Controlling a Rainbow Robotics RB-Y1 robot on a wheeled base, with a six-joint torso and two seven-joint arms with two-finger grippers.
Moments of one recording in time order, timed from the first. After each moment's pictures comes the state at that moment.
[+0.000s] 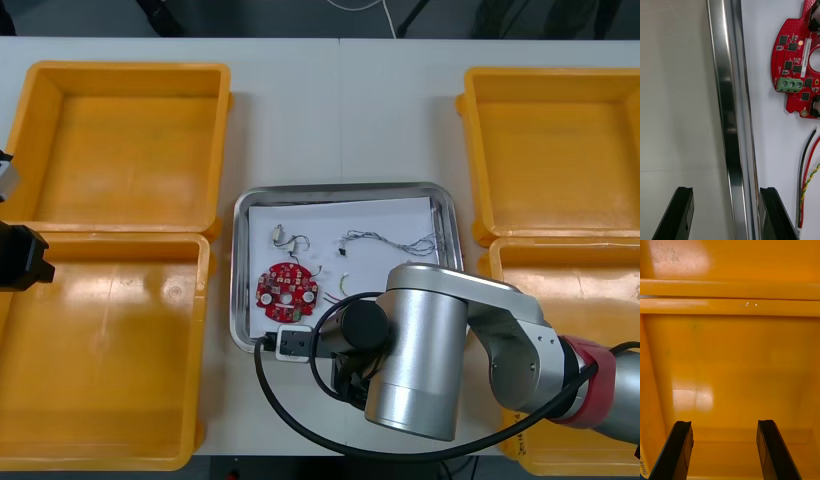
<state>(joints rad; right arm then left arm) -0.63 -0.53 1.05 -2.10 -0.45 1.57 1.71 -0.21 0.89 0.17 -2.18 0.92 1.91 -1.13</state>
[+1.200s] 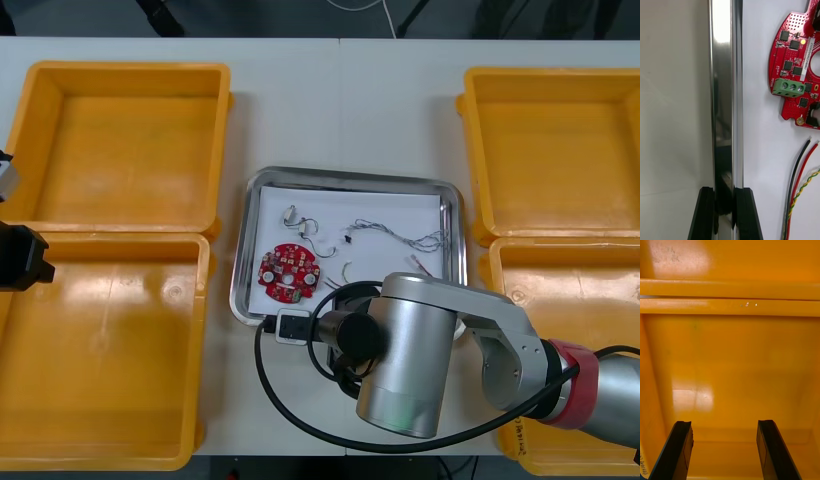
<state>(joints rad) -0.63 -0.52 1.08 -2.02 -0.29 1.46 1.71 -0.21 0.89 0.17 -2.18 0.92 1.91 -1.13</state>
